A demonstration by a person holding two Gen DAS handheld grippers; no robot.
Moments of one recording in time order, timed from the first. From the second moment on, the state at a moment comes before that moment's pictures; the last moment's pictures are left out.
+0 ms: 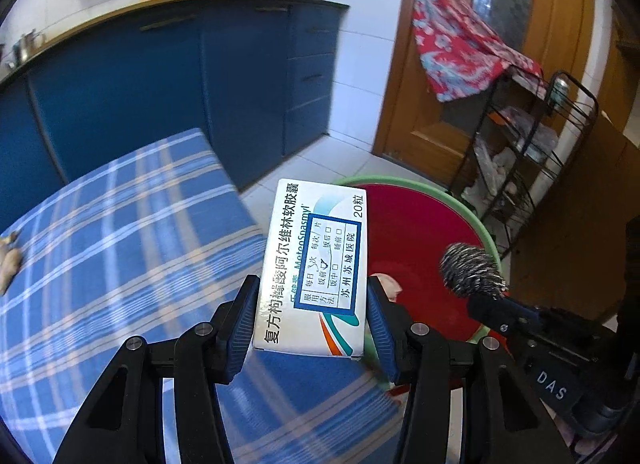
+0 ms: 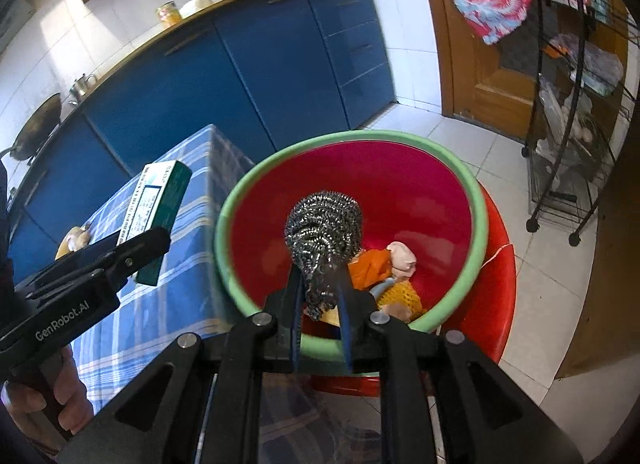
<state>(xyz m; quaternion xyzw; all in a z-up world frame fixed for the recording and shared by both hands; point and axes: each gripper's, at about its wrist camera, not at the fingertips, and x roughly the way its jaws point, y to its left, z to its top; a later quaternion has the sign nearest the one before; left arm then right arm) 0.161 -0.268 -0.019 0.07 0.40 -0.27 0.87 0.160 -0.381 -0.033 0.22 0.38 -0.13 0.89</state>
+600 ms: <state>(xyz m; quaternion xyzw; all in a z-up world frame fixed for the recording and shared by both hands) 0.164 -0.290 -0.024 0.07 0.40 -0.30 0.86 0.150 -0.394 -0.030 0.25 0.35 -0.14 0.89</state>
